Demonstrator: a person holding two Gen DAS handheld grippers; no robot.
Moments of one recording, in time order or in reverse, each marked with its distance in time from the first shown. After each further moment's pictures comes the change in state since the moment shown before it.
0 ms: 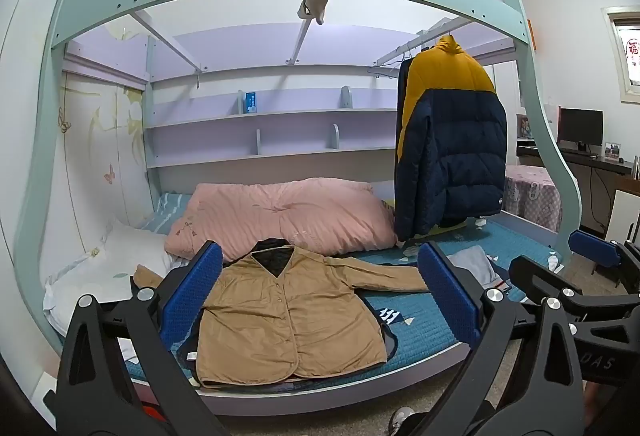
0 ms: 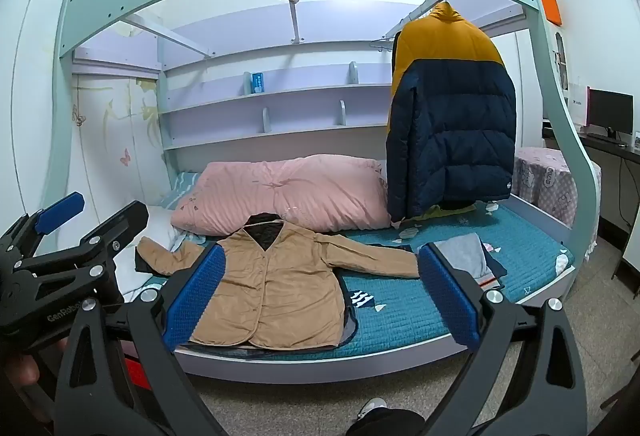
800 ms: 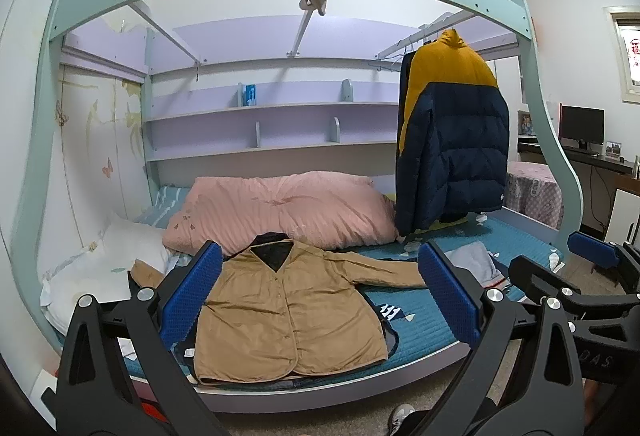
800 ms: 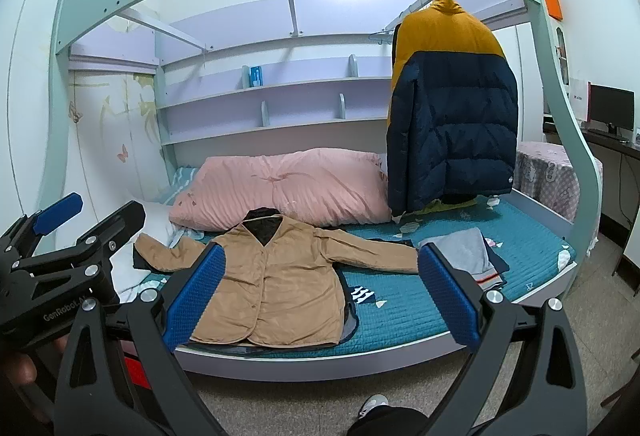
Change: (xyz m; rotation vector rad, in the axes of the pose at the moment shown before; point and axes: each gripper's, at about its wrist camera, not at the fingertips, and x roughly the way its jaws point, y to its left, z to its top) left arm 0.013 0.003 -0.010 -0.003 0.017 0.002; right arm 0.017 -0.003 -0.001 -0.004 0.019 0.000
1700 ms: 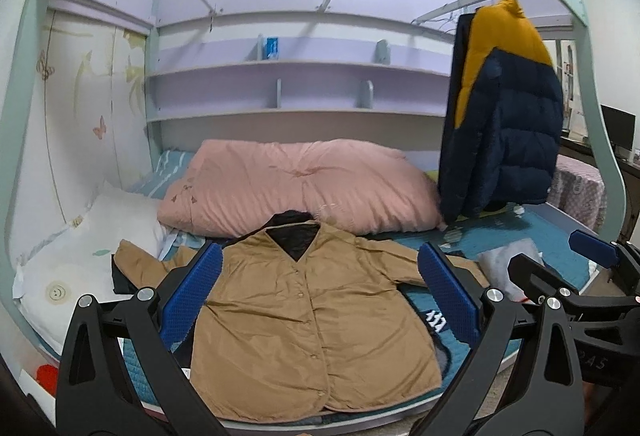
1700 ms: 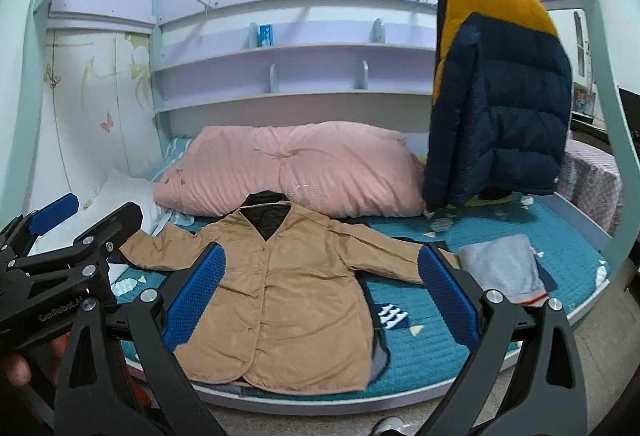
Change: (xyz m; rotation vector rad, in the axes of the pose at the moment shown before) left arm 0.197 0.090 -0.019 -0.079 0.131 0.033; right arm 0.198 0.049 0.010 -0.051 0.101 0.019
